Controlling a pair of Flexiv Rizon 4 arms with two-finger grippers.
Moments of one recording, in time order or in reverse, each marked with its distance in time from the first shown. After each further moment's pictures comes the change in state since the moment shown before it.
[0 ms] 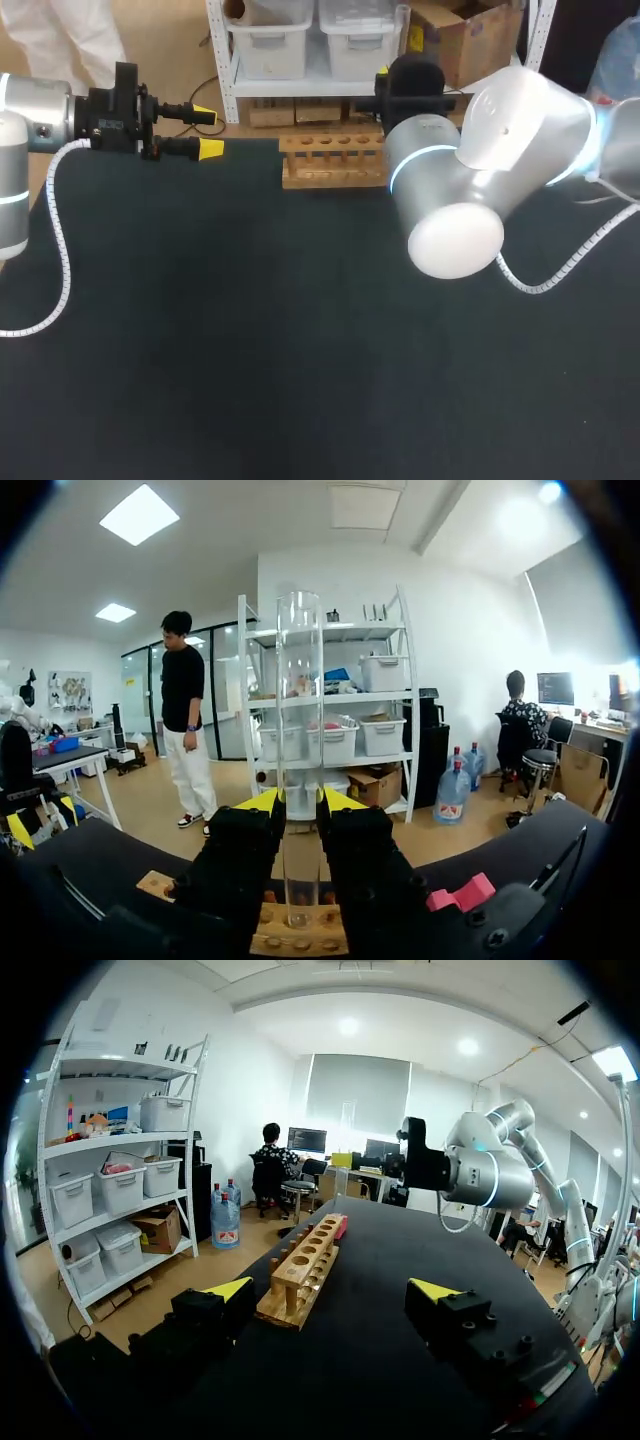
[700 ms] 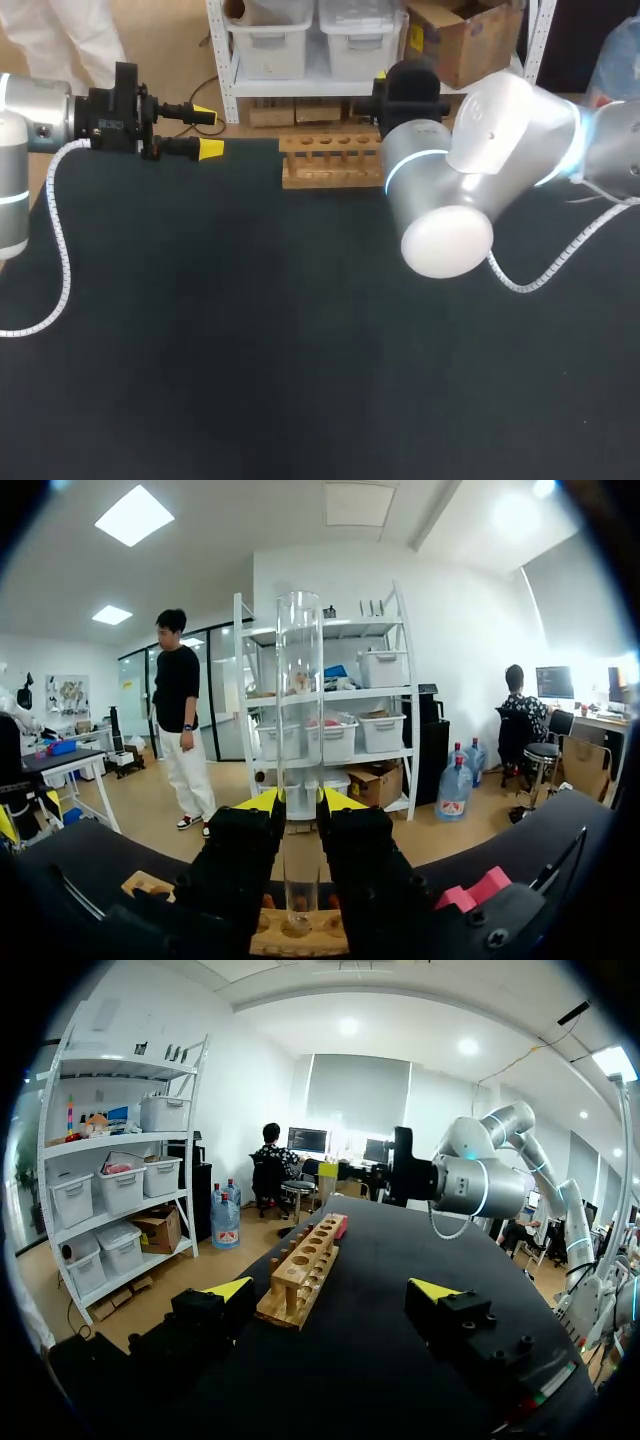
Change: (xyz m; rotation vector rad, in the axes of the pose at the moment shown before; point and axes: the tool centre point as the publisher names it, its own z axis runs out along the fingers) left arm 0.000 0.000 0.000 0.000 0.000 0.000; right arm 0.017 0.000 0.017 0.004 0.000 0.017
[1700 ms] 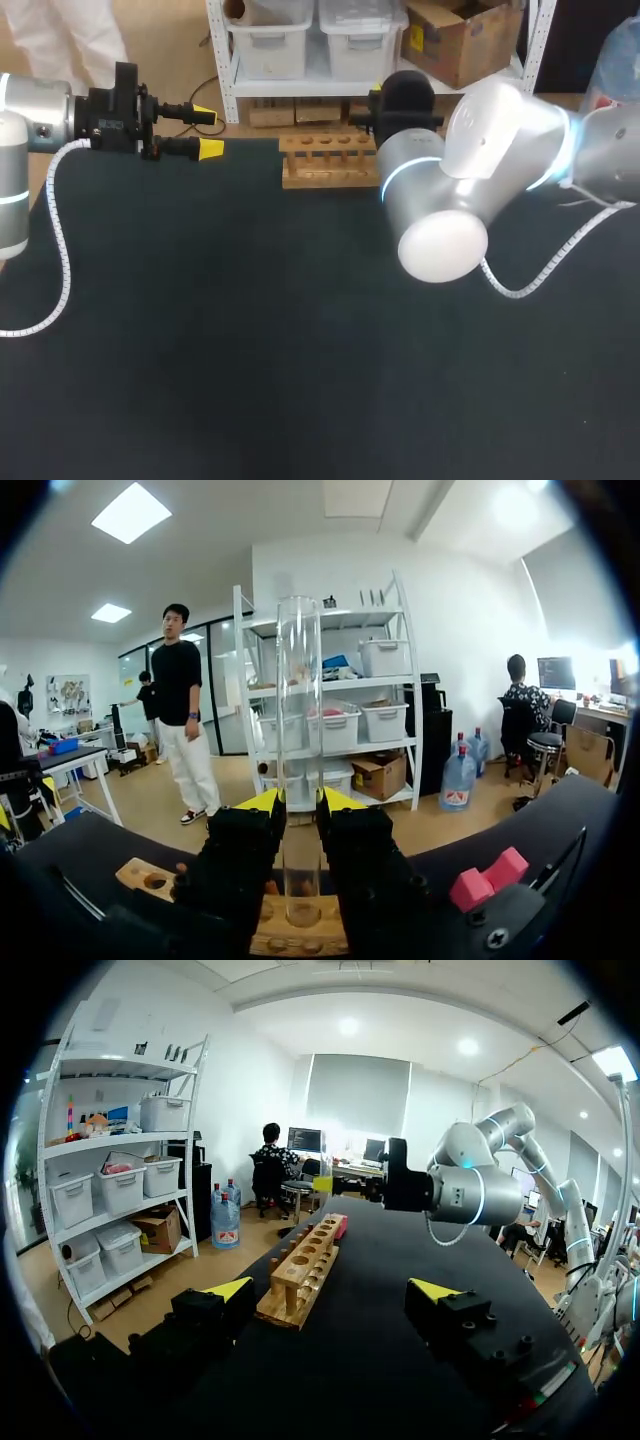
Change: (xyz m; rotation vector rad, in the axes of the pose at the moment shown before) left arm 0.000 0.000 0.000 0.000 0.000 0.000; right arm 0.025 0.004 0.006 -0.009 0.031 0.020
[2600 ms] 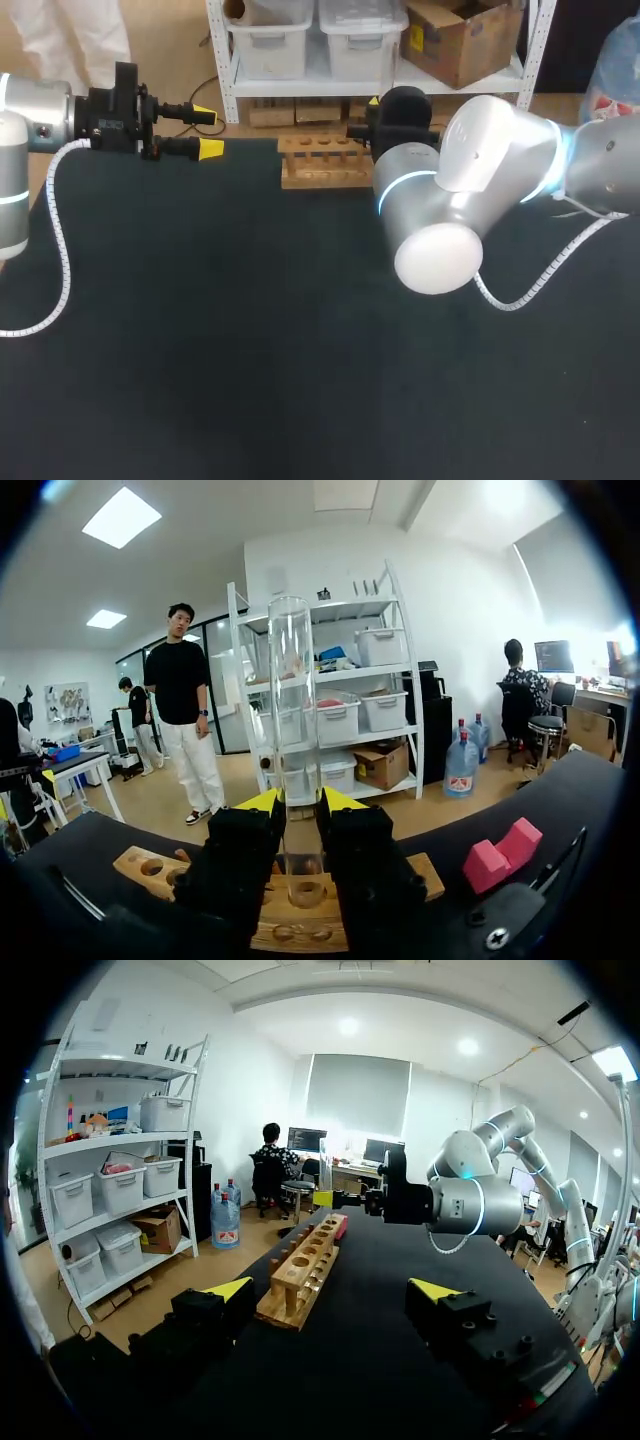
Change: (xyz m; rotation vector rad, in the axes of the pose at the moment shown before) left arm 0.000 0.000 0.000 0.000 0.000 0.000; right arm 0.023 0.003 -0.002 0.001 0.017 0.051
